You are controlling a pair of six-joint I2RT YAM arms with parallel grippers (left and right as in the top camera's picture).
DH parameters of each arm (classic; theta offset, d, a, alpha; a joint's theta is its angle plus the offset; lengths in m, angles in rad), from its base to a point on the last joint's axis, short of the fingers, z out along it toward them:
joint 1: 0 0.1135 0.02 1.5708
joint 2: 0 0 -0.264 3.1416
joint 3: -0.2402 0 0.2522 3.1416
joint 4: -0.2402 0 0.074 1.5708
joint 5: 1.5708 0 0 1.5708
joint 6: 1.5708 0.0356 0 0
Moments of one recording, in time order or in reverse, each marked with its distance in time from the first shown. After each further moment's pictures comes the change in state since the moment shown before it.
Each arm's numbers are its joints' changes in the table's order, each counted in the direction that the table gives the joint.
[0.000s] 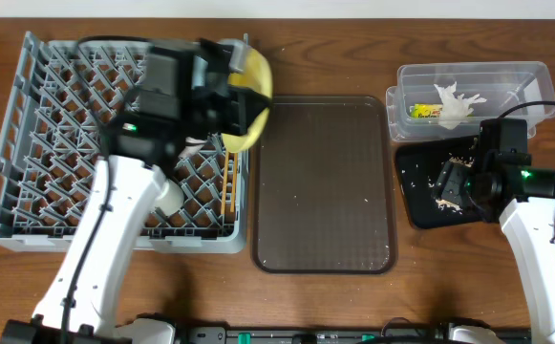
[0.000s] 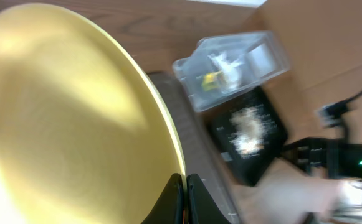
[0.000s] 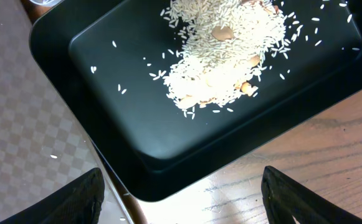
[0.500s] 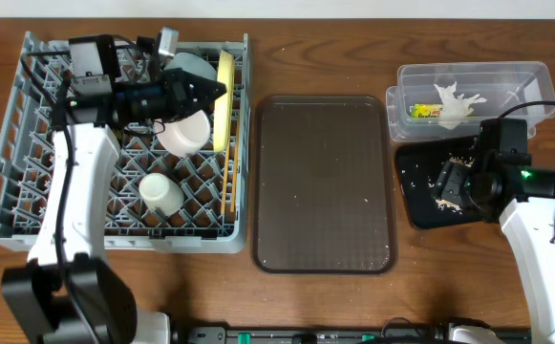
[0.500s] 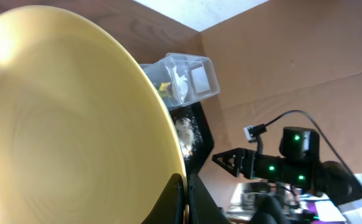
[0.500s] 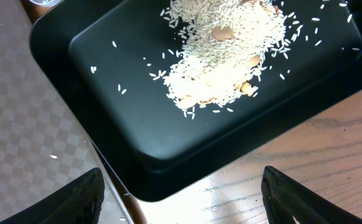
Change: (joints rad) left arm 0.301 -0.185 0.000 0.024 0.495 -0.051; right arm 0.000 0.000 0.000 0.001 0.000 0.000
